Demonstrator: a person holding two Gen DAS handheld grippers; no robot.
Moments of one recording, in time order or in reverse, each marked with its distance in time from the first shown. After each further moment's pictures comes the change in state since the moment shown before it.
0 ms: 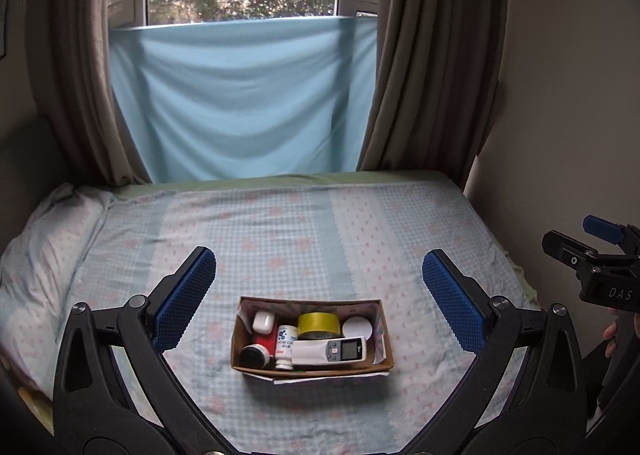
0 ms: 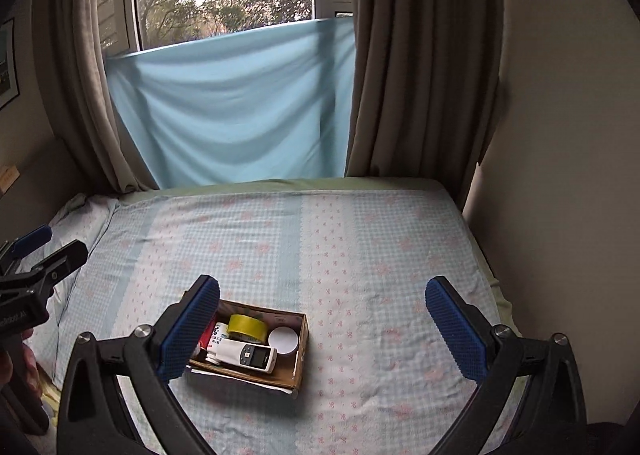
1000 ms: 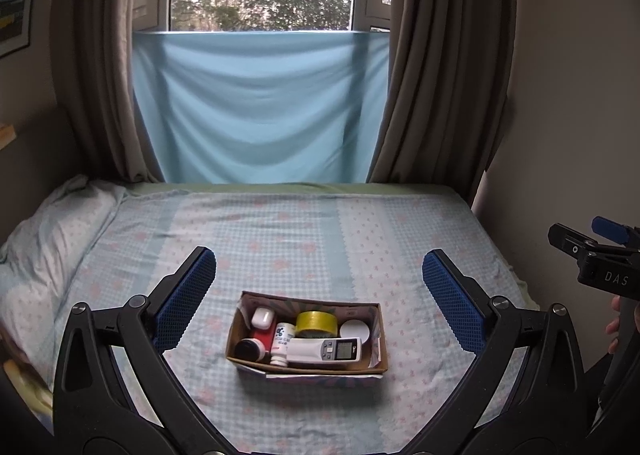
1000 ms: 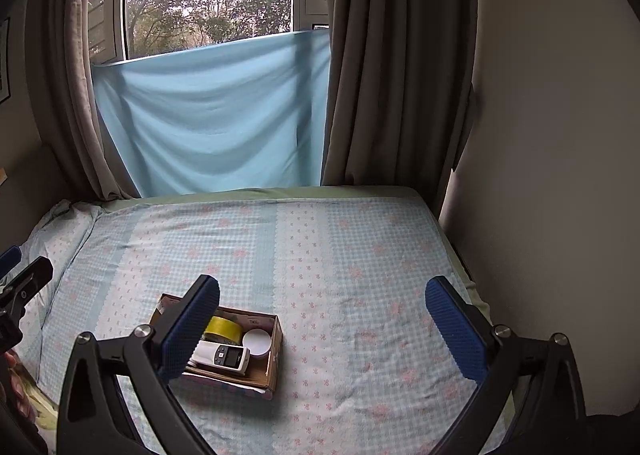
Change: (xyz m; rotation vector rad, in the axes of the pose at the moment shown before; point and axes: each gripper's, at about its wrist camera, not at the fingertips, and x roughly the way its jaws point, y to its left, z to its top) left arm -0.021 -0.016 -0.029 -0.043 -0.057 0.055; right arm -0.014 -0.024 -0.015 -0.025 -0.048 -0.057
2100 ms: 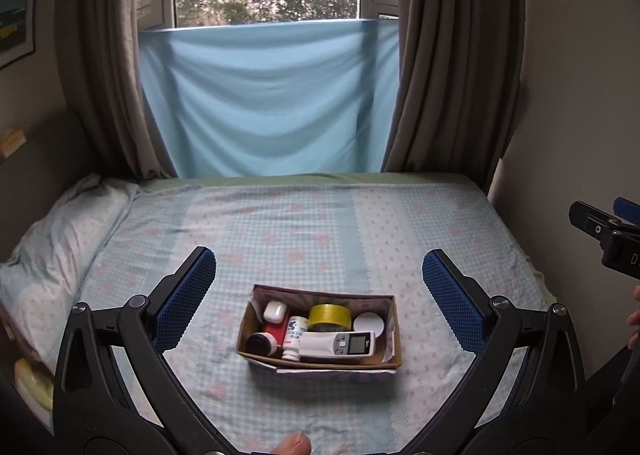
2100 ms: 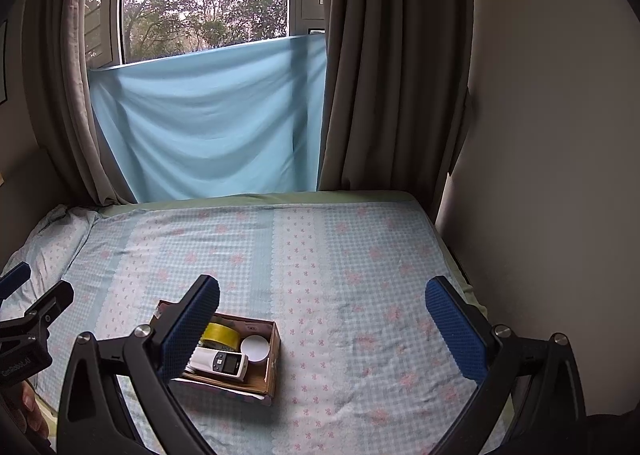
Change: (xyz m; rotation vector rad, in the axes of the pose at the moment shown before) left arm 0.012 -0.010 -0.007 0.021 0.022 0.080; right arm 0.004 0.002 0.004 -0.009 -0.014 -0.013
